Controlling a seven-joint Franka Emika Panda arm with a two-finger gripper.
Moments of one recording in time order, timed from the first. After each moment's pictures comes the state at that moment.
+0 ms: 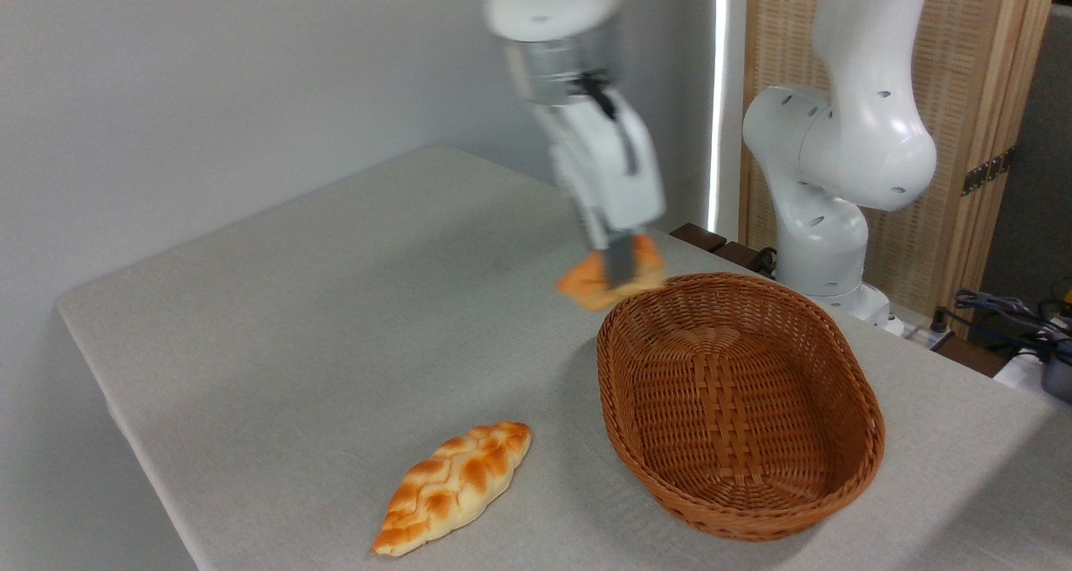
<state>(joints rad) -0.17 -0.25 0.32 -1.92 0.00 1.47 1.35</state>
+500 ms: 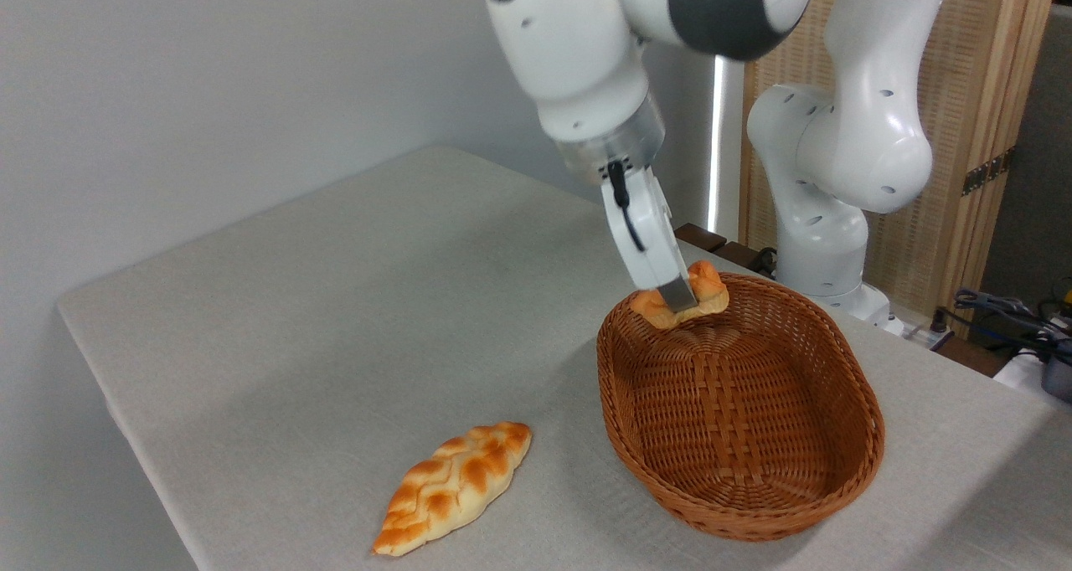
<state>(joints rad) -0.27 -0.34 0.34 -2.20 0.12 1.48 1.48</state>
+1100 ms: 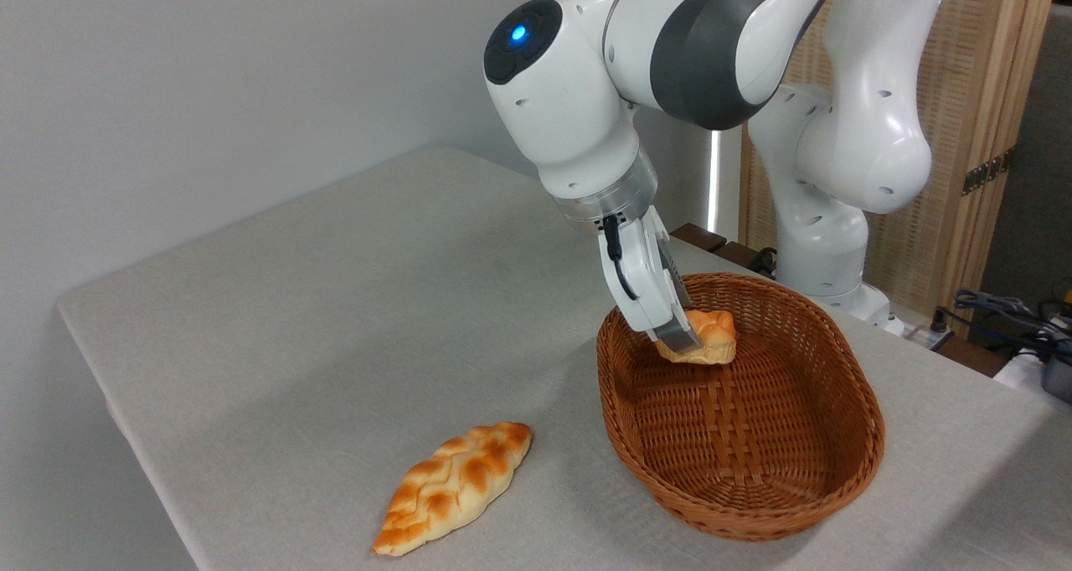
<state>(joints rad) -0.28 -0.33 0.34 -2.31 0.13 1.58 1.48</state>
